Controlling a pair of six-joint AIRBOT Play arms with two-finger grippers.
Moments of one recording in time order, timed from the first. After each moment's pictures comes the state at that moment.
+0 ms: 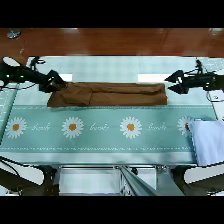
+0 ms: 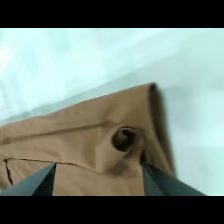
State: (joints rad) left arm 0.27 -1.78 1.49 0.96 -1.32 -1.43; right arm -0.38 -1.71 1.30 -0.65 1.15 1.30
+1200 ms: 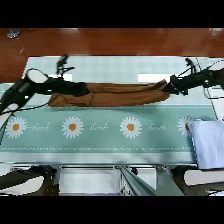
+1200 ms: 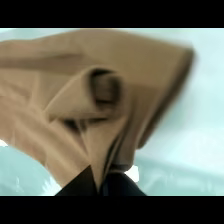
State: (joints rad) left arm -0.23 -1.37 1.05 0.80 -0.88 -1.21; right arm -0.24 -1.56 1.28 -0.91 1.29 1.34
